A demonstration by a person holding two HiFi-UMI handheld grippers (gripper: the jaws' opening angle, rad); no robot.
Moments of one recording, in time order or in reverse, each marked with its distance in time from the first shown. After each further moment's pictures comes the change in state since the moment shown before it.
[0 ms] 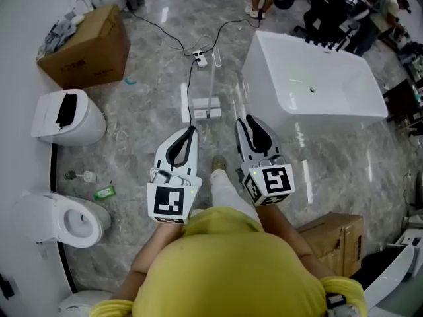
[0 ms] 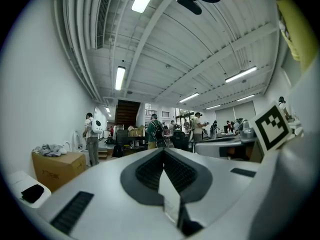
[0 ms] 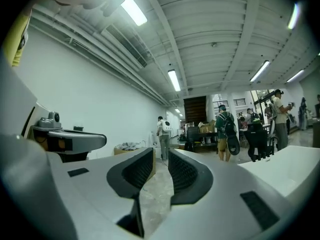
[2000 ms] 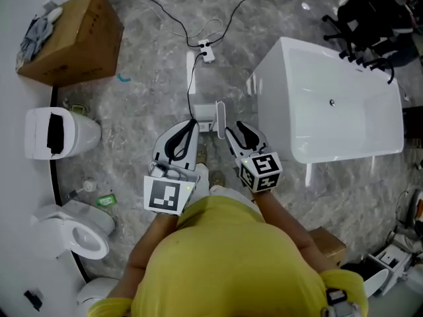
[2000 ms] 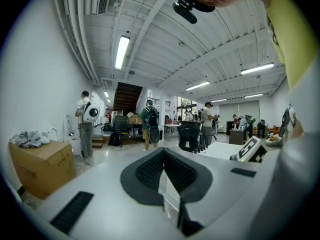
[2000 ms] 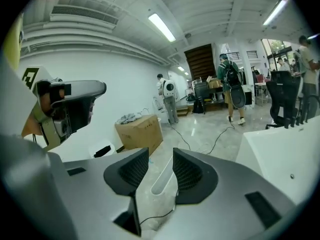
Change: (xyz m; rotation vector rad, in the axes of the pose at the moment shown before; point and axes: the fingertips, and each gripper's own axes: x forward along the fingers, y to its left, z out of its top) left arm 0.380 0.183 -0.059 -0.092 0.135 -0.020; right arm 0.368 -0.179 -0.158 0.176 0.452 0.177
